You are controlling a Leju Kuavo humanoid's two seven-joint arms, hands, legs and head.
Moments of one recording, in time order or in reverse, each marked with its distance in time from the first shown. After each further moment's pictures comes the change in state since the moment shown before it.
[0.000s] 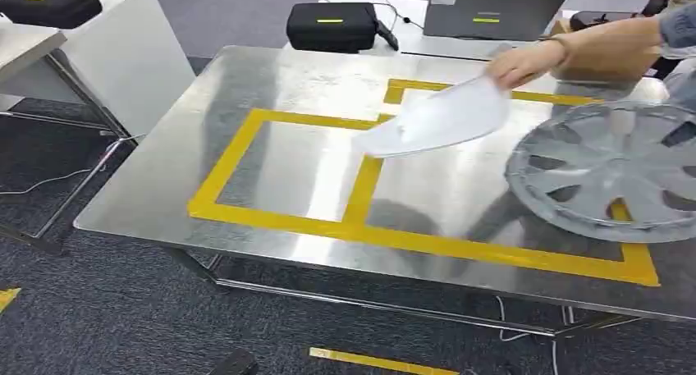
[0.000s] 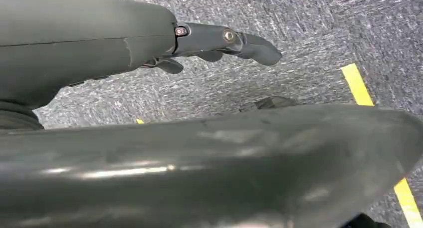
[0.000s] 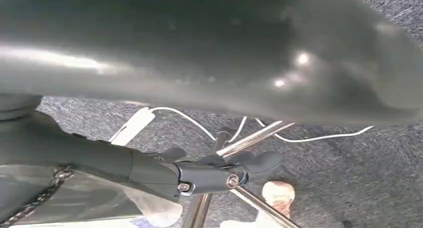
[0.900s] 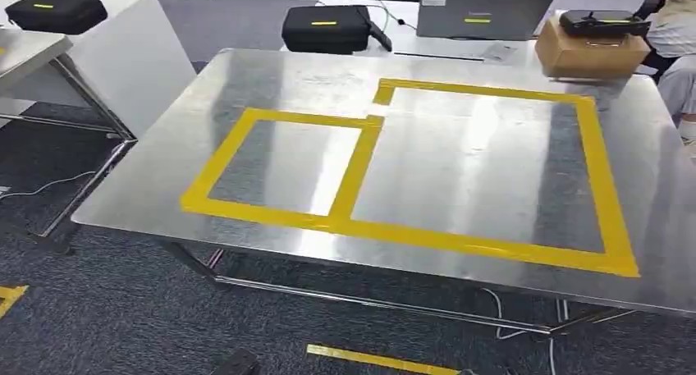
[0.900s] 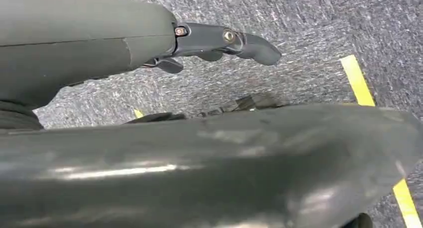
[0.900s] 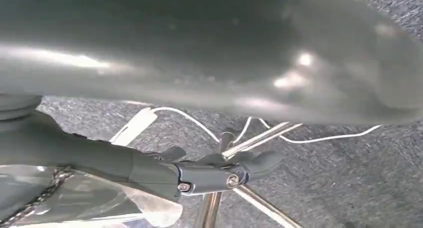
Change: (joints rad) left arm -0.002 -0.008 0.000 0.001 0.008 0.000 -0.003; right arm -0.001 0.002 -0.002 0.002 0.002 -0.001 0.000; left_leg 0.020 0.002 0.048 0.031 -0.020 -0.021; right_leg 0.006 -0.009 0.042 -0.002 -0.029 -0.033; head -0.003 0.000
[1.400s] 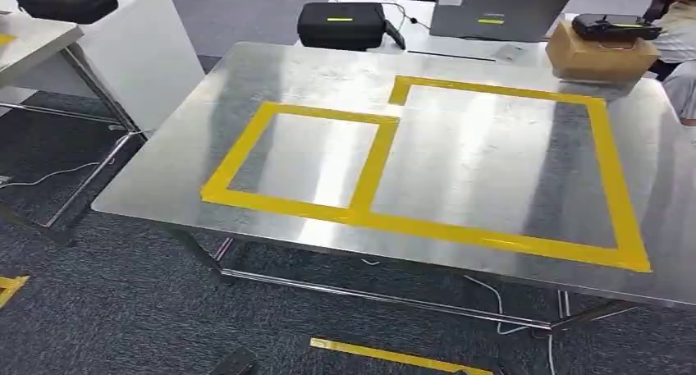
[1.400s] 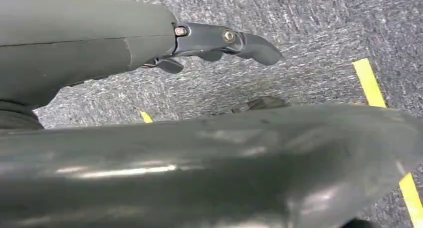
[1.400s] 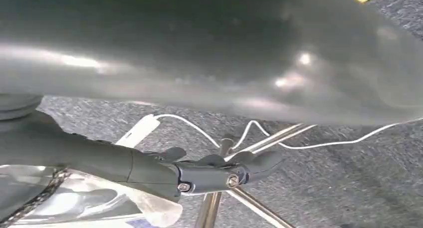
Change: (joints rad) left arm 0.000 -0.002 0.000 0.000 0.001 0.000 0.000; right arm -0.002 0.002 -0.002 0.000 0.004 0.002 0.000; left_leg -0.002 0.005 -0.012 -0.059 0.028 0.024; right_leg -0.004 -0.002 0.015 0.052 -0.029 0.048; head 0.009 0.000
